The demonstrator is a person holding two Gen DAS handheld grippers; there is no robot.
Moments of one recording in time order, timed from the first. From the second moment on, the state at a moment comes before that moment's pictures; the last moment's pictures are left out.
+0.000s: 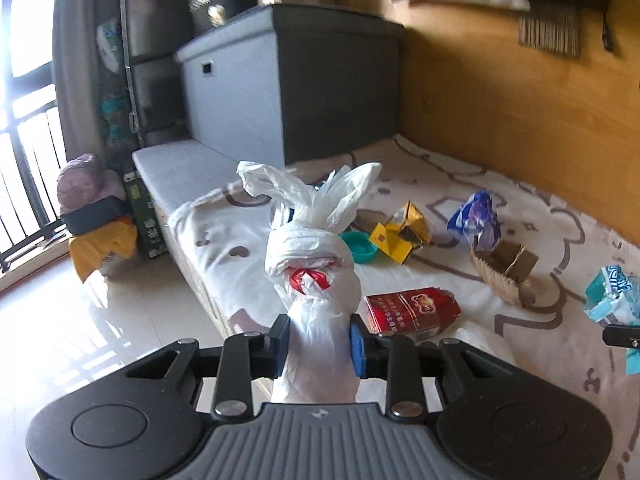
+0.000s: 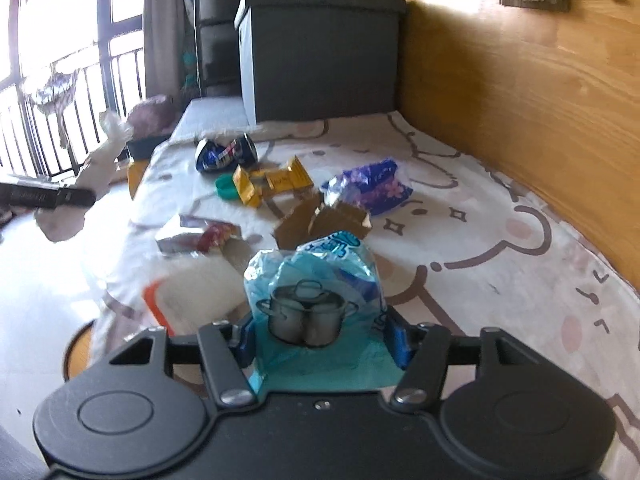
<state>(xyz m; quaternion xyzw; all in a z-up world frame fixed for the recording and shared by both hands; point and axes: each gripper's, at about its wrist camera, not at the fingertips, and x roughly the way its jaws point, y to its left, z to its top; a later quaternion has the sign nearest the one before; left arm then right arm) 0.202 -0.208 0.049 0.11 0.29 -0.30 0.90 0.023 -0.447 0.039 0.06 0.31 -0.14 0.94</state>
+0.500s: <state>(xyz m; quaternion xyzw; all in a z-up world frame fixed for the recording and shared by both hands) 0.152 -0.137 0.072 0.06 0.28 -0.25 0.93 0.028 -0.382 0.078 0.06 0.26 -0.13 0.95</state>
